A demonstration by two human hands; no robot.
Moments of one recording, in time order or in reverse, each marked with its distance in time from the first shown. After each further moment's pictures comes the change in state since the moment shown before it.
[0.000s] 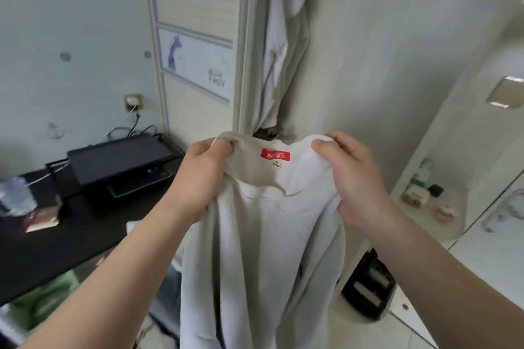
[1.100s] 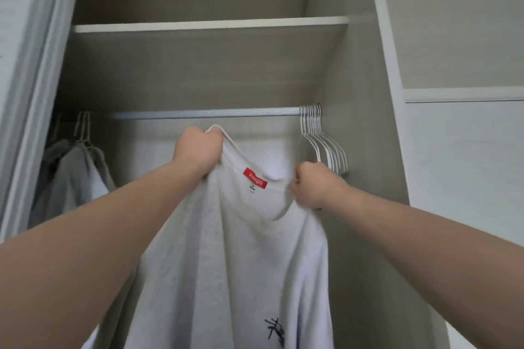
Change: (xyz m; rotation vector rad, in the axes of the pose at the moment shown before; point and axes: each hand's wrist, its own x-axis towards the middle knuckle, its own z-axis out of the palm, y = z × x) left_hand 0.454 0.335 0.279 0.098 -0.143 0.716; right_hand 0.394 -0.246 -0.176 -1.522 0.749 -0.119
